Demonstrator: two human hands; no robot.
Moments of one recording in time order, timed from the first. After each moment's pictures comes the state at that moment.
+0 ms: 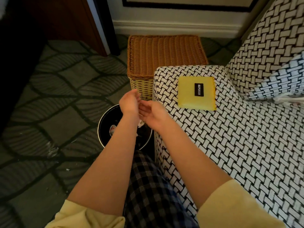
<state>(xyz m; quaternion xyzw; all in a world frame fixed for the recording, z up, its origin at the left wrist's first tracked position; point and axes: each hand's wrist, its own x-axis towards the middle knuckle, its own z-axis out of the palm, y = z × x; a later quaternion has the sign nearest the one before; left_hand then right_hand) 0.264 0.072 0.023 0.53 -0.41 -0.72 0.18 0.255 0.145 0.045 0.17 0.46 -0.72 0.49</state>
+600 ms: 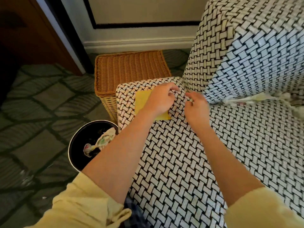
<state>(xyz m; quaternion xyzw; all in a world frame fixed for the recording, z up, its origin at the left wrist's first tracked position) 0.171 0.212 0.088 0.07 -0.91 -0.42 0.04 0.155 0.337 0.061 -0.08 0.93 -0.35 0.01</state>
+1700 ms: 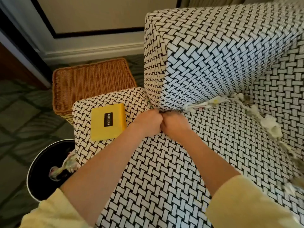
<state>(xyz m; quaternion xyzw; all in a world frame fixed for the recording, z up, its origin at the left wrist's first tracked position) 0.133 0.289 0.065 -0.12 -0.97 -0.11 -0.15 0.116 0.404 0.059 -0.26 0.96 -0.03 0.09</state>
